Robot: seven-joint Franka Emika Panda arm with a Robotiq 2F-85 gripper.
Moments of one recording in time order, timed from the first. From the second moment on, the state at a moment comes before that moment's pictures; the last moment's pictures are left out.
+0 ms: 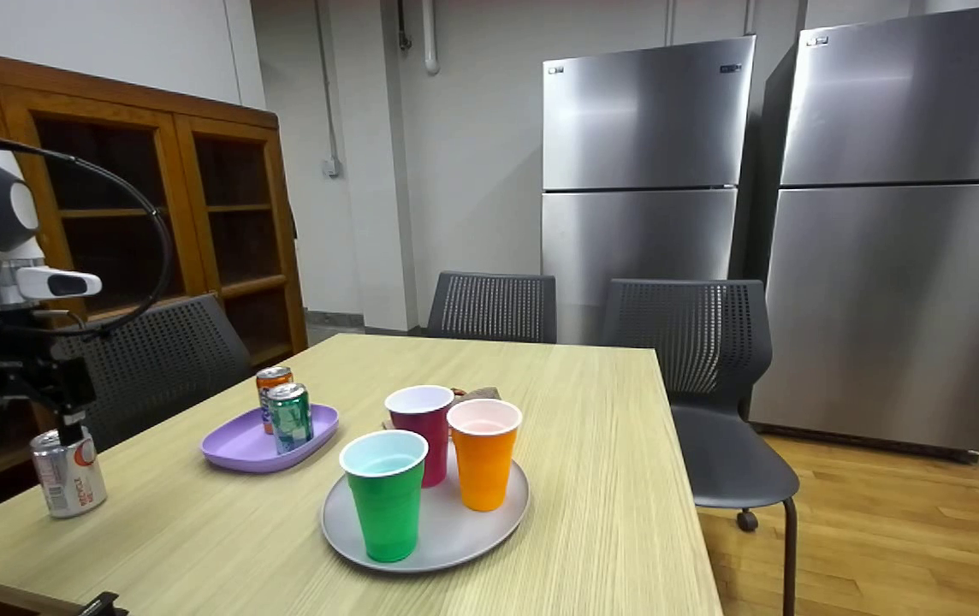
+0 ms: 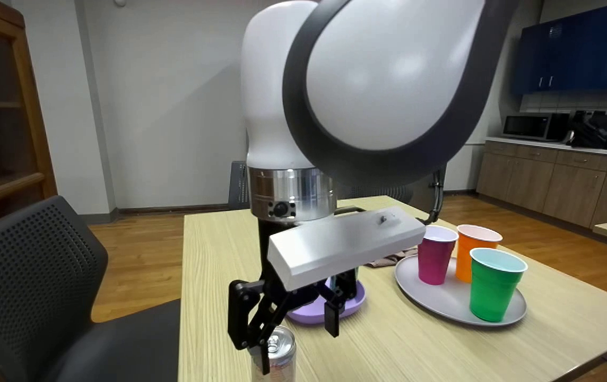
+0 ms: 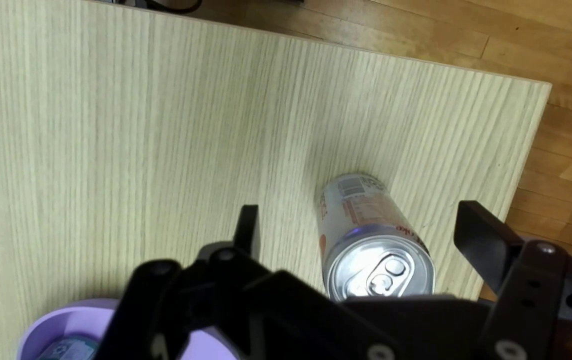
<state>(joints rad) 0.45 0.23 0.30 -2.42 -0.12 2.57 0.62</state>
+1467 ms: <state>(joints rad) 0.48 0.43 0.25 -2.27 -0.12 2.59 0.59</state>
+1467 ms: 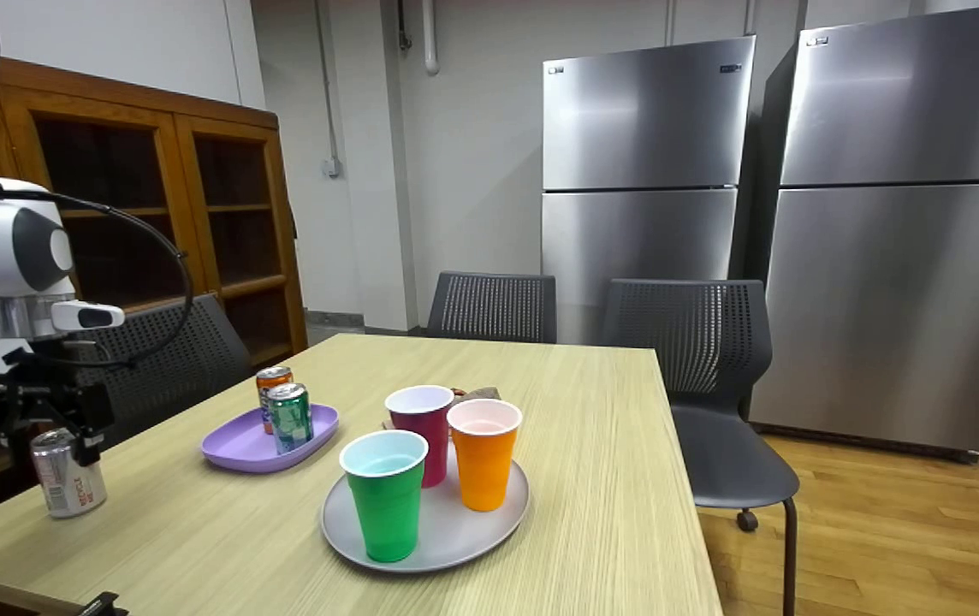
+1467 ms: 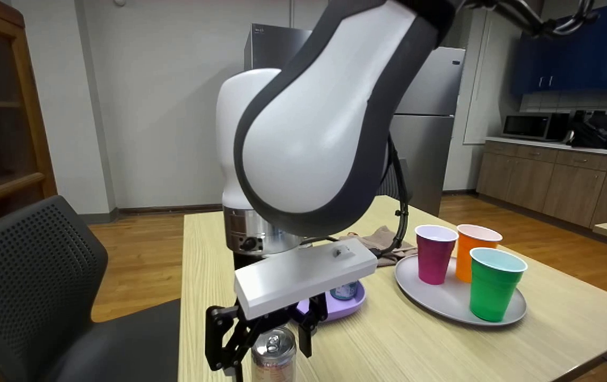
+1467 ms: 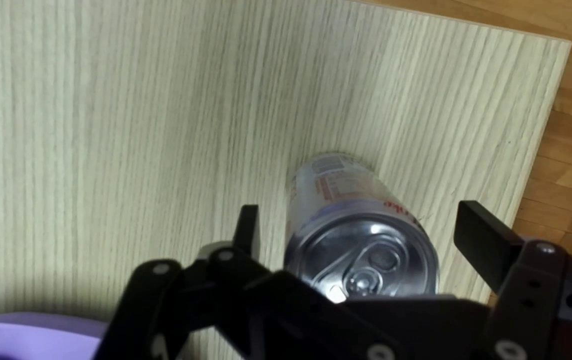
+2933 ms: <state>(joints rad) 0.46 0.40 0.17 -2.23 -0.12 2.59 0.54</state>
